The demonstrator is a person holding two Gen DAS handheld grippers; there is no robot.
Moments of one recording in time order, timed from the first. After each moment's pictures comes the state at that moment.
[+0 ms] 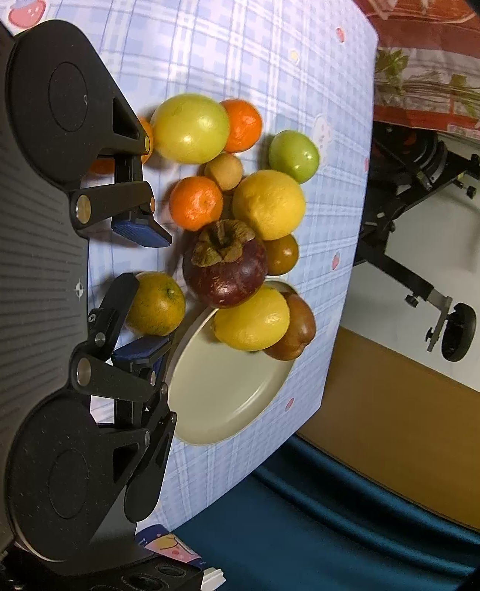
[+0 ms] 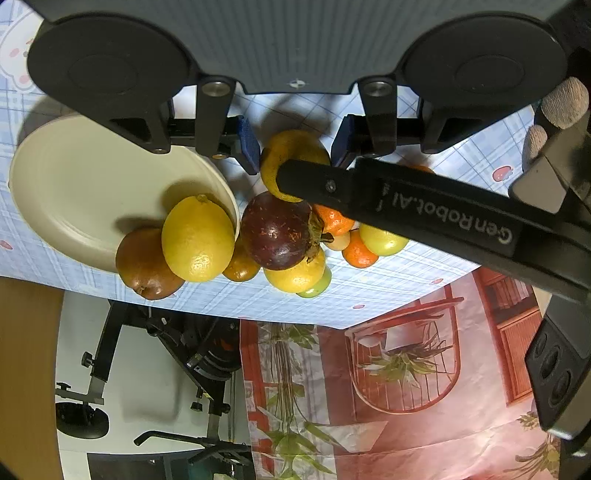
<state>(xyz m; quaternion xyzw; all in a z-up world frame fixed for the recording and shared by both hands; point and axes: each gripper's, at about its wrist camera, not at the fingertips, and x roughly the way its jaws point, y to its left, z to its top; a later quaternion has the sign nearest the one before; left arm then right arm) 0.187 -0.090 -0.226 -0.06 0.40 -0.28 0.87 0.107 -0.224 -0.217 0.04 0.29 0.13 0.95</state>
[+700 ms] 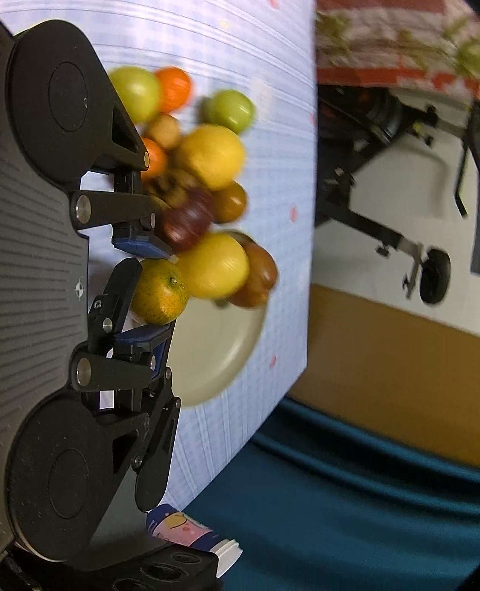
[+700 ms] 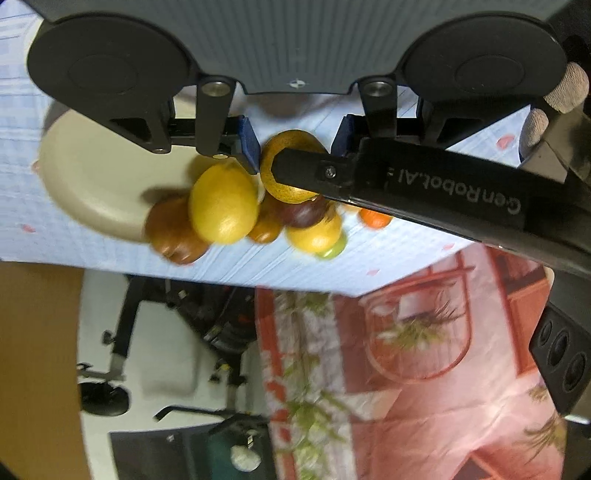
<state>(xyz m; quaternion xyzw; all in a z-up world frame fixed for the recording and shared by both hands) 0.182 -0.122 -0.201 0.00 0.33 -0.33 0.89 0.097 -0.235 -0.202 0.05 0.24 0.10 0.96</state>
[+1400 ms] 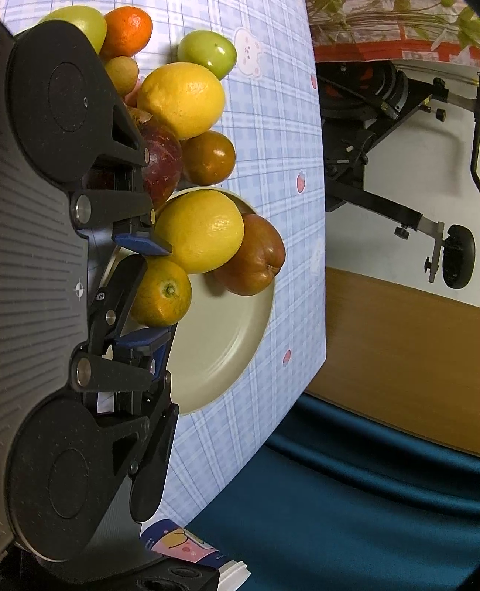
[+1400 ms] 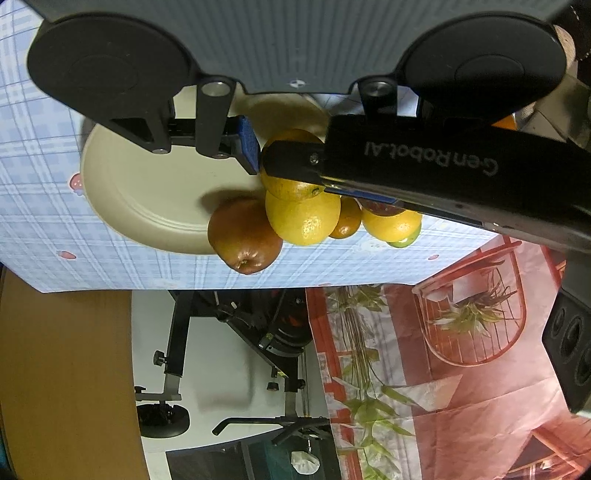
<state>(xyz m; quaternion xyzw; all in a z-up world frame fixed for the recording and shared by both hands) 0.218 -0.172 -0.220 0.02 0.35 -0.34 0.87 0.119 -0.268 -0.209 0.10 0.25 0.03 0.96</state>
